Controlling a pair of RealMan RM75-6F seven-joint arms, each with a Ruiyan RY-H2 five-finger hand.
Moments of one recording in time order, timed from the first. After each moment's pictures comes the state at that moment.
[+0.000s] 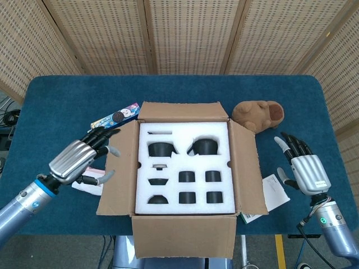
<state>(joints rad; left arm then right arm) -0.67 -0.79 -0.03 -2.02 1.50 1.10 -0.12 0.33 -1.05 0.12 -1.71 -1.45 1.28 -0.03</state>
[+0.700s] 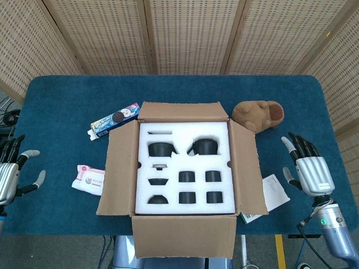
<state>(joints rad) -0.25 -1.00 0.02 -1.85 1.31 1.53 0.20 0.30 -1.10 0.12 -1.67 -1.42 1.34 -0.12</state>
